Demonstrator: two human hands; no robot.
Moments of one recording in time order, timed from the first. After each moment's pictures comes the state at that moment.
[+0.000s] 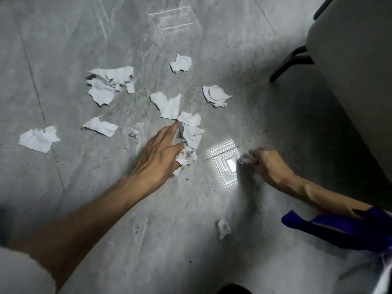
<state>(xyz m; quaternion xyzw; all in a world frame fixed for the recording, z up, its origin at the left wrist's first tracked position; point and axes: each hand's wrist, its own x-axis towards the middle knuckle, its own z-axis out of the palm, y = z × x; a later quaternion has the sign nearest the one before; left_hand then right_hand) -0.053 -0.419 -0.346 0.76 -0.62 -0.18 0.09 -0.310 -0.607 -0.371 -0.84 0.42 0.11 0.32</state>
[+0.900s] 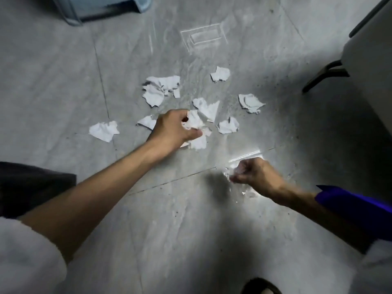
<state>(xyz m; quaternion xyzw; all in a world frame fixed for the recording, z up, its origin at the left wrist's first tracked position) -0.005 -0.390 -0.251 0.82 -0.34 -0.31 0.33 -0.229 -0.495 -0.304 -0.76 0.41 0.10 0.49</state>
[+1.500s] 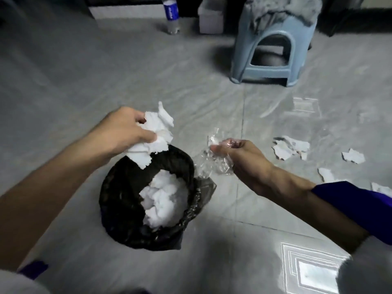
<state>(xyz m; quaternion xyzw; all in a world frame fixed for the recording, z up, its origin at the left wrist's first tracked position) 0.159 -0.022 -0.057 0.94 -0.08 -0.14 0.30 0.058 -0.242 -0.134 -0.60 0.19 0.09 0.77</state>
